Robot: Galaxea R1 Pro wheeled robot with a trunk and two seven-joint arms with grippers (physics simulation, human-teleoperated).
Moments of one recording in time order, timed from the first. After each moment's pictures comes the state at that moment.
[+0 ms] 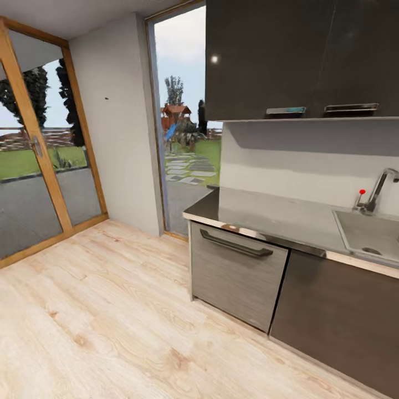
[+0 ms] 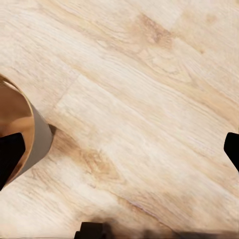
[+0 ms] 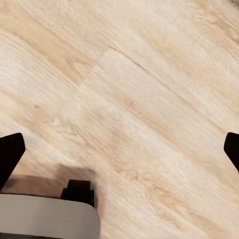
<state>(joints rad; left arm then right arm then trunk) 0.00 0.03 -0.01 -0.74 0.15 0.10 -0.01 0.00 -0.08 0.03 -0.64 0.10 0.15 -0.01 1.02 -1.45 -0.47</state>
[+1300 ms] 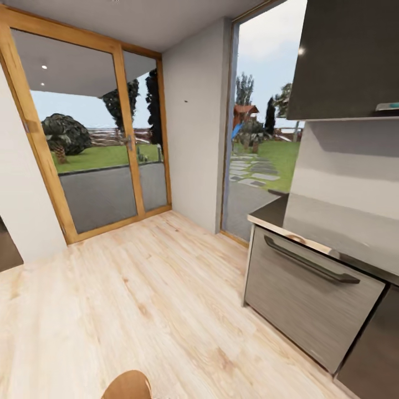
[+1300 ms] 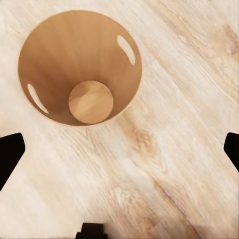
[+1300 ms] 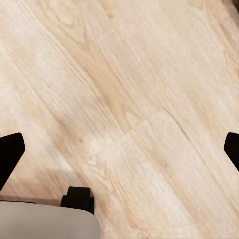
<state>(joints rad) 0.00 0.03 -0.01 -0.74 0.15 0.10 -0.02 0.00 -0.08 0.03 -0.64 0.10 0.12 -0.01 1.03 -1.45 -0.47</state>
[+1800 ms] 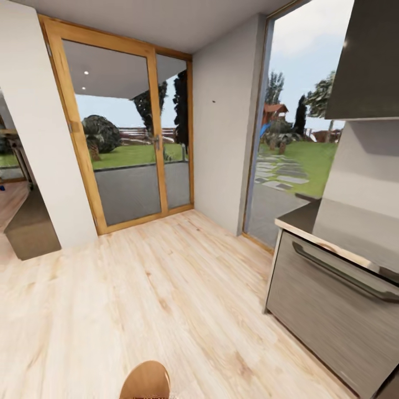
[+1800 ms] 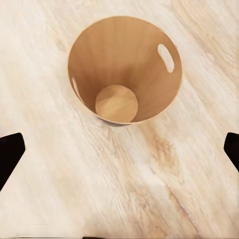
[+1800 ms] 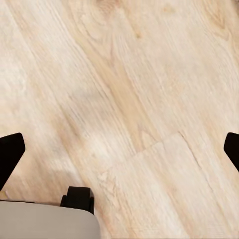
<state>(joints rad) 0.00 0.03 -0.01 -0.74 0.15 0.05 -0.02 0.00 -0.08 0.03 -0.64 0.10 0.12 -0.01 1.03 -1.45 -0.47</state>
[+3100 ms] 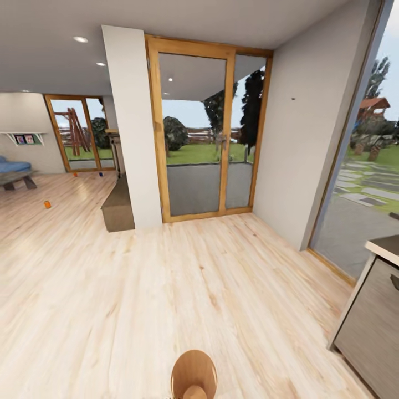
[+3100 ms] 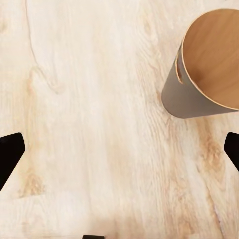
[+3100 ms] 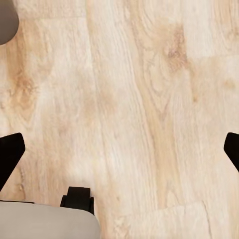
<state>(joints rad) 0.00 0.03 -0.01 -0.73 0.15 0.05 -0.02 0.00 -0.08 0.03 -0.64 0.10 0.12 -0.01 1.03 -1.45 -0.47</state>
